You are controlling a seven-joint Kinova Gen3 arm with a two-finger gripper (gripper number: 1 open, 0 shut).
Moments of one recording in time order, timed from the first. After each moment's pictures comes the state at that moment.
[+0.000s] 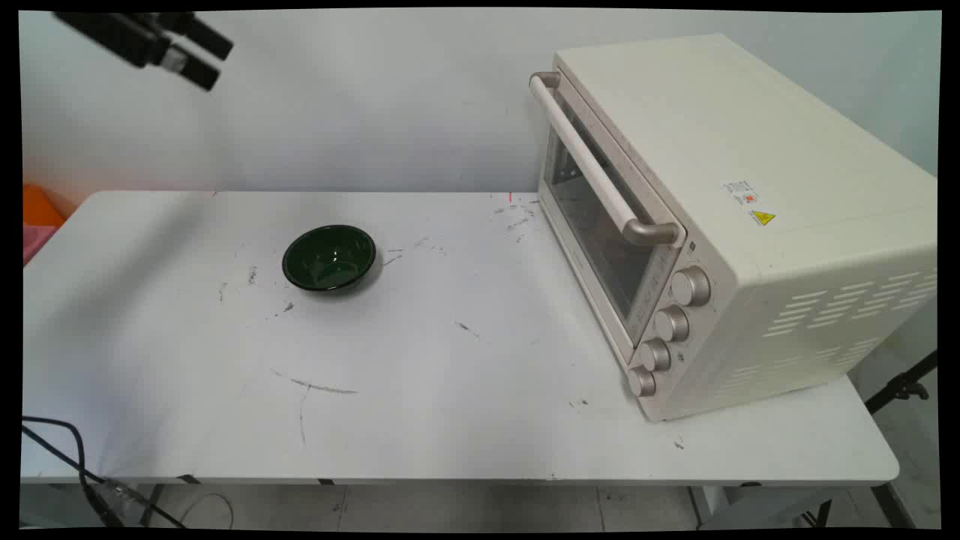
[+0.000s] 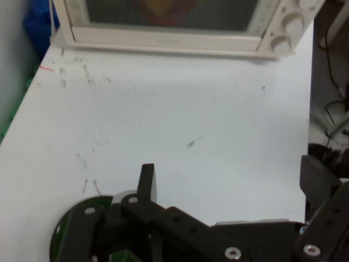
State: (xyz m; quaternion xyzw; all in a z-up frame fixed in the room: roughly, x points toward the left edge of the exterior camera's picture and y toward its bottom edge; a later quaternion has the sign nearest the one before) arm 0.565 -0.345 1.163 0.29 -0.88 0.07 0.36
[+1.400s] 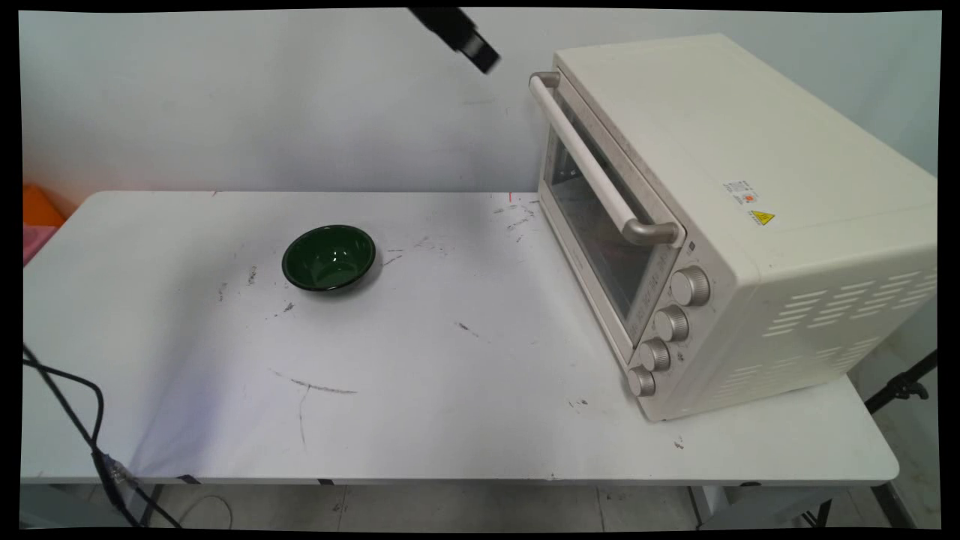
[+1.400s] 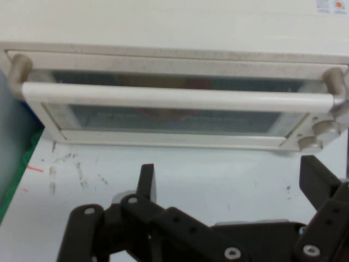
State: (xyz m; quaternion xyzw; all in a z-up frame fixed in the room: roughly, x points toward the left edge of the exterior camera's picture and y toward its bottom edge) arm 0.338 -0.457 1.160 0.30 -0.89 0.10 0.34
